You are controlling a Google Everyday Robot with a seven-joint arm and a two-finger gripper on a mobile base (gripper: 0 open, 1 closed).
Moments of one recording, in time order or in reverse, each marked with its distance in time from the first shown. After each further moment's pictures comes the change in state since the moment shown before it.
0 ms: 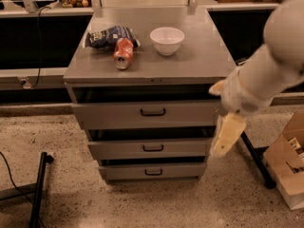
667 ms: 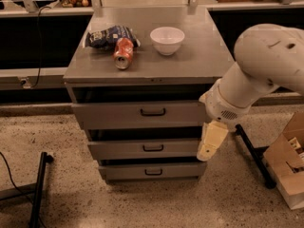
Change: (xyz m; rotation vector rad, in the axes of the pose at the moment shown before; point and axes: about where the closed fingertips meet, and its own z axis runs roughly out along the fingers) arm 0.003 0.000 0.051 -0.021 0.035 0.022
